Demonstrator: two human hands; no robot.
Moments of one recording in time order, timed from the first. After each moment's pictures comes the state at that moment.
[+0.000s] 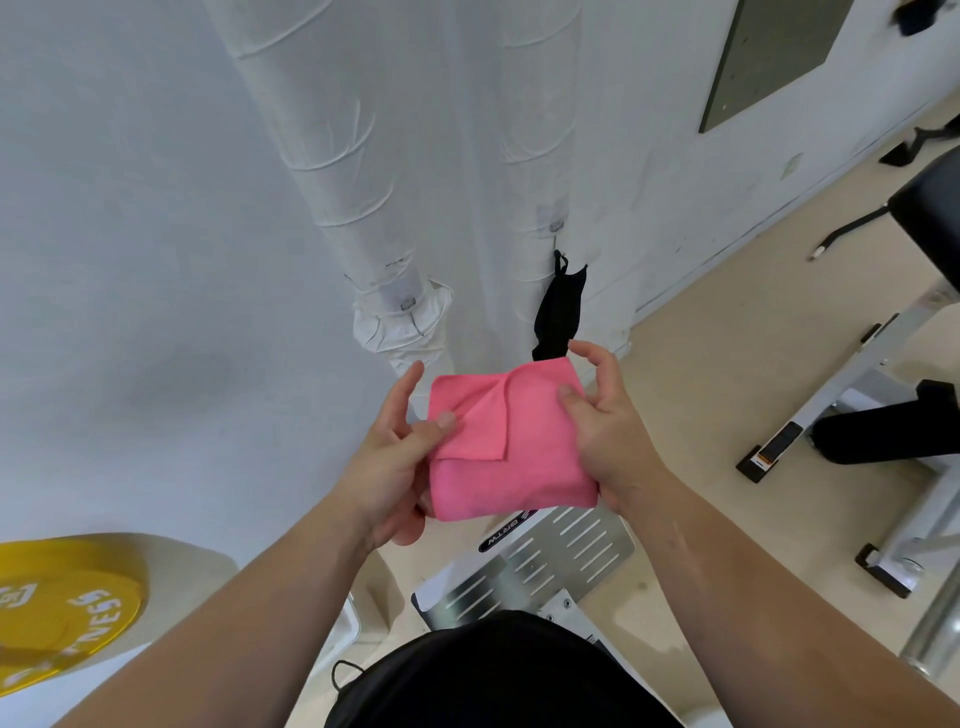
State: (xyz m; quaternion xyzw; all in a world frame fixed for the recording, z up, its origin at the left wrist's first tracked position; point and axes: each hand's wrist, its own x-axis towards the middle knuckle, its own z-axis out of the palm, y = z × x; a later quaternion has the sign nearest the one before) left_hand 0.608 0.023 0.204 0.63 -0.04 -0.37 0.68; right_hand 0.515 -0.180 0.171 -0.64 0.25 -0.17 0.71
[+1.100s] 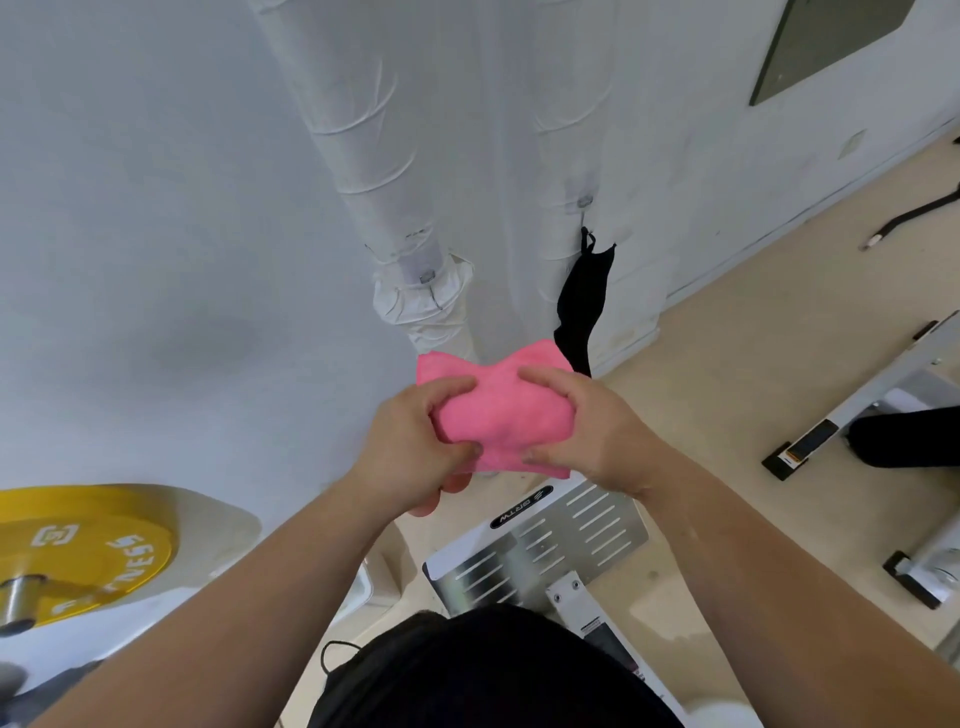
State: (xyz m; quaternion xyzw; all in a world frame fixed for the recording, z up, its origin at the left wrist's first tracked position) left_hand 0.590 0.017 0.216 0.90 -0.21 -0.16 0.36; right_hand 0.510 -0.187 0.172 -0.83 0.10 0.02 0.55
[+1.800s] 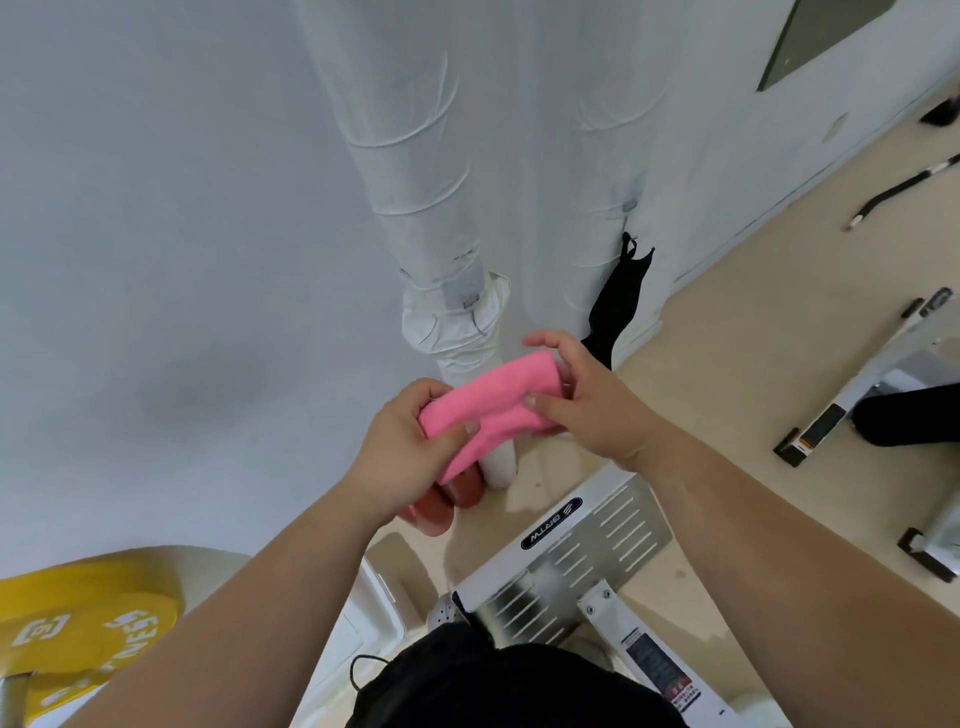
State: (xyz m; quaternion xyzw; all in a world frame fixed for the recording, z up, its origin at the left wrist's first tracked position) left_hand 0.721 0.072 0.183 0.85 -0.20 -0.21 0.45; right_hand 0.635 -0.143 0.157 -0.71 0.12 -0.02 0.69
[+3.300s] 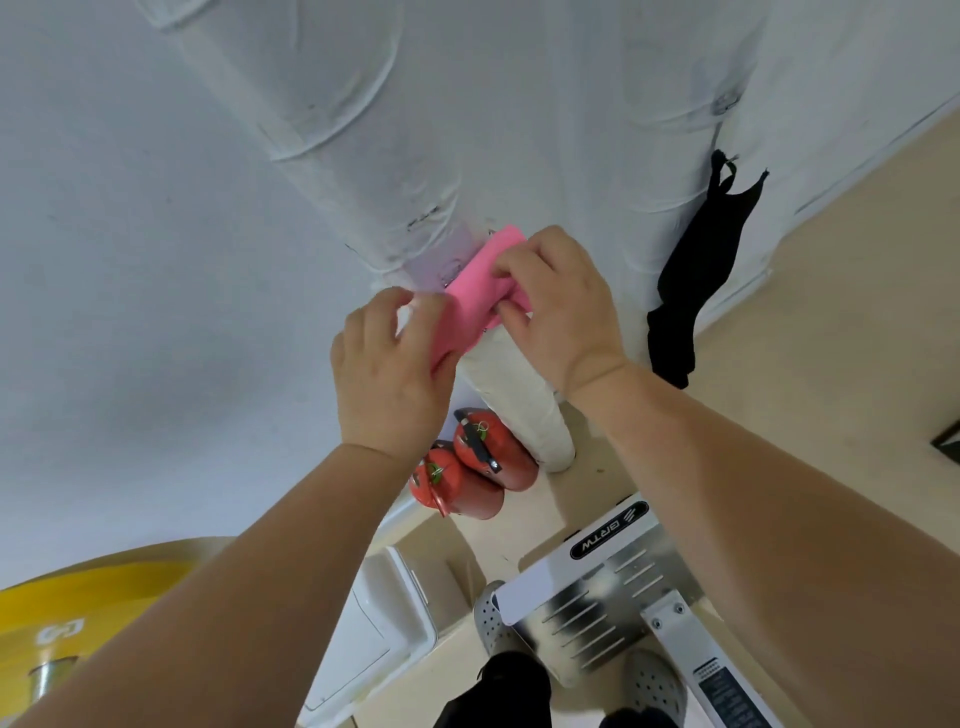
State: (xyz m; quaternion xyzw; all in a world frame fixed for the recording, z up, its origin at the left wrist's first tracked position) left_hand 0.814 -0.013 0.096 0.91 -0.31 0.24 0.10; right_hand 0.790 -0.190 0.061 -0.87 0.06 -0.35 0.32
